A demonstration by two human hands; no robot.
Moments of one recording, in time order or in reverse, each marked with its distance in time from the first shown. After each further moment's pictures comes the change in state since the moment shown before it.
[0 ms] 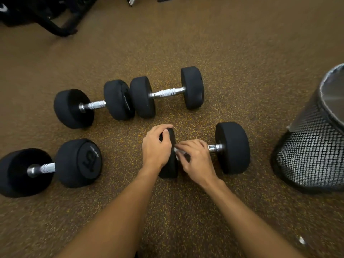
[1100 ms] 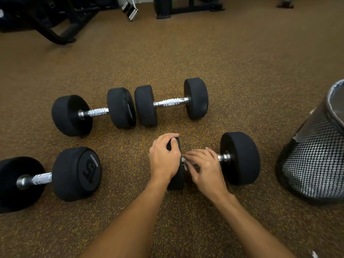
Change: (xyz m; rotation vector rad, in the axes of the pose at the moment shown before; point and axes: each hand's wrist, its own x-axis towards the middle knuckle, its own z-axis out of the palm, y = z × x) left_hand 0.002 -0.008 0.001 -0.097 0.047 -0.006; right_hand -0.005 -0.002 0.003 -0.066 0.079 -0.003
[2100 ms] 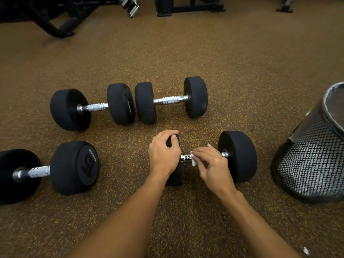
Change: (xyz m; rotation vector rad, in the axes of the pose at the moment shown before) left_hand -0.001 0.001 -0.001 -0.016 -0.017 -0.005; right_hand -0.002 0.019 -0.014 0.059 0.072 -0.028
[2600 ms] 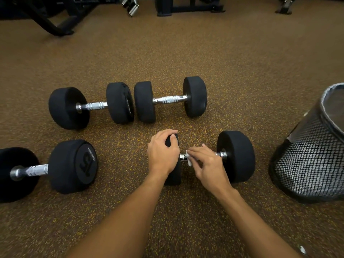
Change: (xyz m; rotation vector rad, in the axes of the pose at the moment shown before) left_hand -0.001 0.000 -0.001 -0.001 0.001 0.006; right_hand 0.003 -0.008 0.002 0.007 -0.068 -0.002
